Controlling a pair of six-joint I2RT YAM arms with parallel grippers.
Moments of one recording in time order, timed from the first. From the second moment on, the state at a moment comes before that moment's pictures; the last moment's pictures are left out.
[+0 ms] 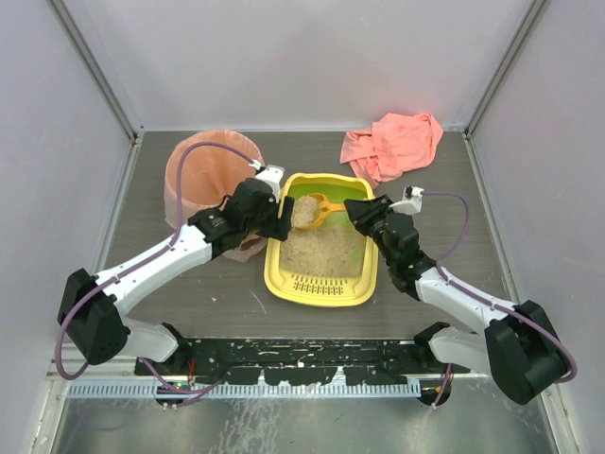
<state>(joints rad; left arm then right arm) -0.74 1.37 1.11 -0.41 -0.19 -0.31 0.51 1.14 0.47 0.53 0.23 1.02</state>
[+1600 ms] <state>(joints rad) -0.74 0.74 1.06 -0.55 -0.48 -0.13 -0.02 0.97 0.19 0.81 -0.45 1.42</state>
